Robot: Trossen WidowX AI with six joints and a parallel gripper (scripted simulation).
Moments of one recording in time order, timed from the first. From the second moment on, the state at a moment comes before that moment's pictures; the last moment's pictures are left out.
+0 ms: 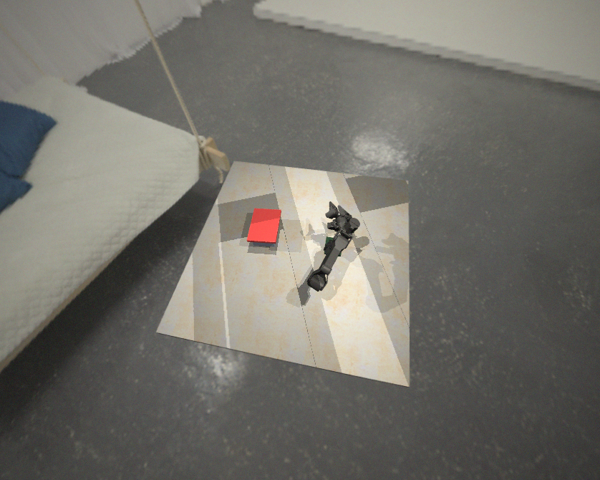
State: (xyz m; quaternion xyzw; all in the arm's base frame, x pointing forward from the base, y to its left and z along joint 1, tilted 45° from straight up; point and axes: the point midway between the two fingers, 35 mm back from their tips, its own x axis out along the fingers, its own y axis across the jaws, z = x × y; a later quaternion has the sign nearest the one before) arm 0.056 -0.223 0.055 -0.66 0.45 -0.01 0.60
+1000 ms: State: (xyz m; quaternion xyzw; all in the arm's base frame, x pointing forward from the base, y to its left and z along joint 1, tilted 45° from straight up) arm 0.190 -0.197 0.067 0.13 0.28 -0.01 0.95
